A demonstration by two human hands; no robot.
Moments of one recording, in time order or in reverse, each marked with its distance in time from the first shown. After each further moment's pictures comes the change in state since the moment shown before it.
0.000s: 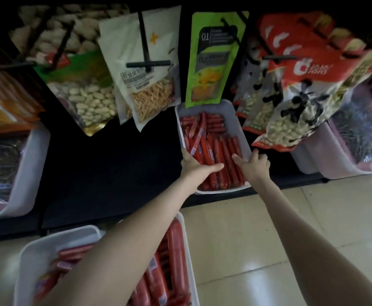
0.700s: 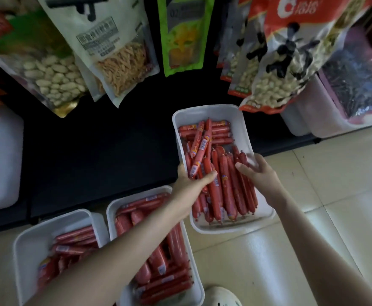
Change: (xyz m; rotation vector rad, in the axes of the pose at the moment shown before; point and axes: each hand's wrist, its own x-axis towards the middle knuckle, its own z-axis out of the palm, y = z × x) left_hand -0.063 -0.082 0.017 -0.080 -0.125 -0.025; right_hand -0.069 0.108 0.001 0.586 -0.201 -0.033
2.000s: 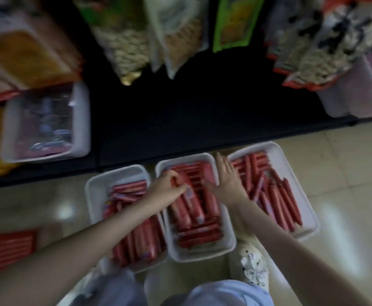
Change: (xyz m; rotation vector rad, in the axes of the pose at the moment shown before) left_hand -0.108 -0.045 -0.168 0.765 0.154 -0.036; right_hand -0.120 -0.007 0.180 -0.717 -0.187 -0.352
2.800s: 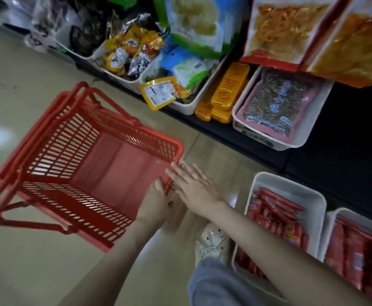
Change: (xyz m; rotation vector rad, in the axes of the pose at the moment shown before) left_hand -0.154 -0.402 -0.159 -0.062 0.476 -0.450; right_hand -0.050 -0.397 0.318 -0.513 -0.431 -1.118
